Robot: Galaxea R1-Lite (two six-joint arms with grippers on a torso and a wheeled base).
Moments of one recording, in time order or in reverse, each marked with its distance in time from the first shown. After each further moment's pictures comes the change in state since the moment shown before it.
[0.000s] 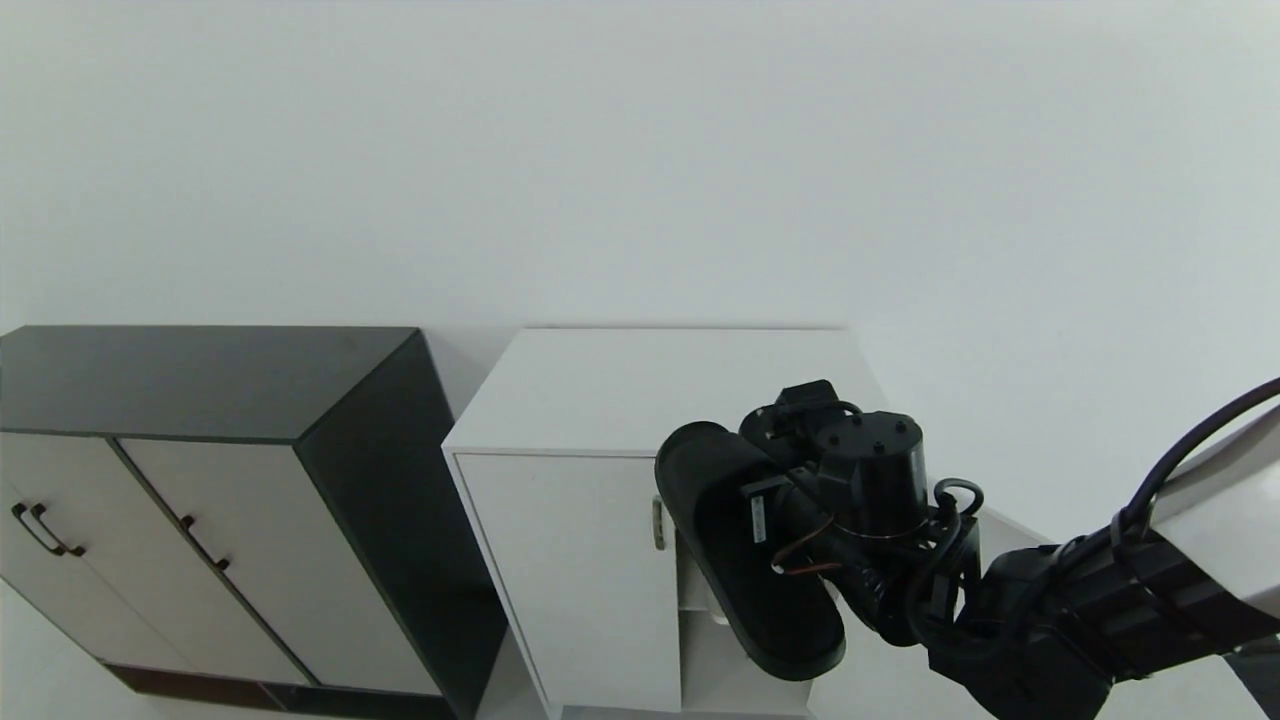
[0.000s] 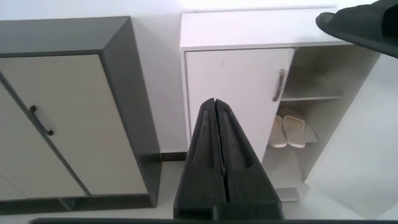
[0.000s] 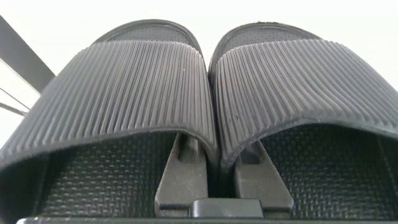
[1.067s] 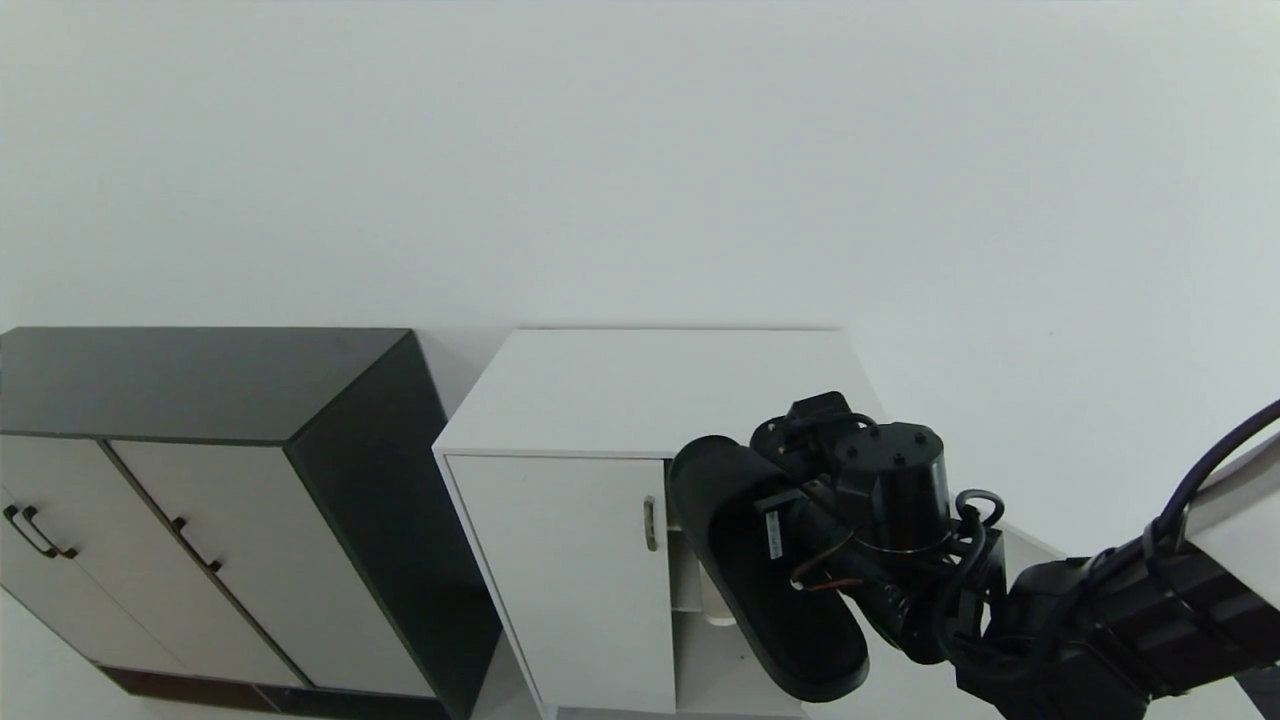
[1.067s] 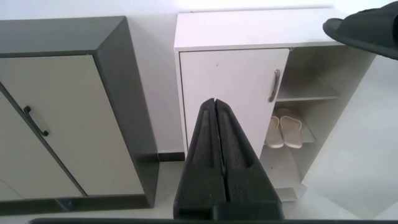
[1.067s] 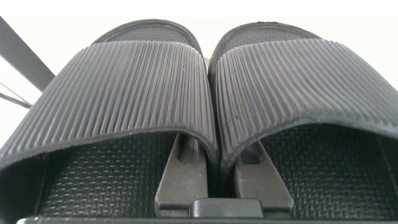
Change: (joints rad) left arm 0.000 0.000 0.000 0.000 0.000 -0.001; right arm 0.001 -0.035 0.063 0.001 0.006 -0.020
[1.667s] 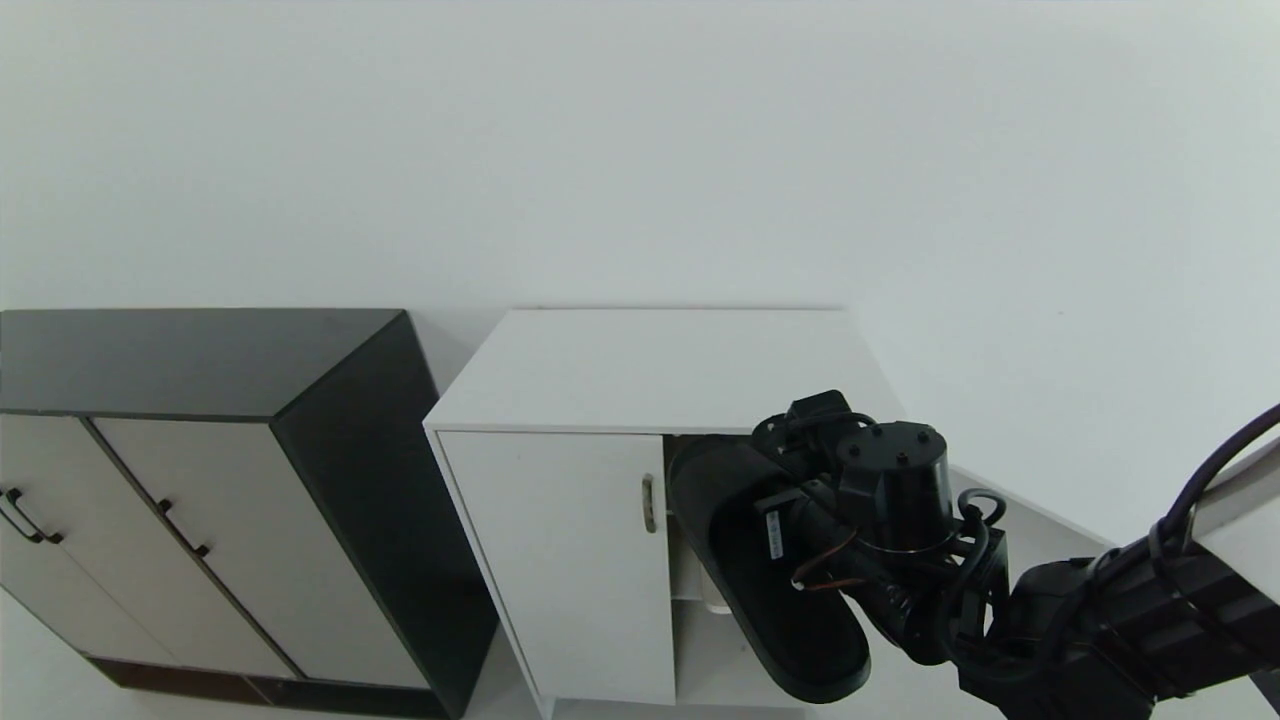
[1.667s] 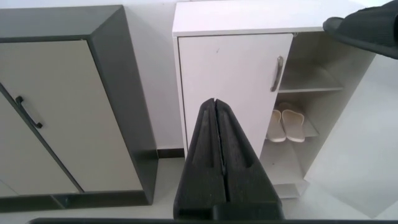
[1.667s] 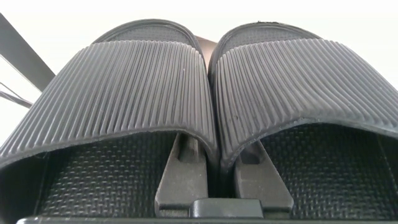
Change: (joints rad) left arm 0.000 0.000 0.000 0.000 0.000 0.000; right arm 0.002 -0.005 0.001 -0.002 -0.002 -0.014
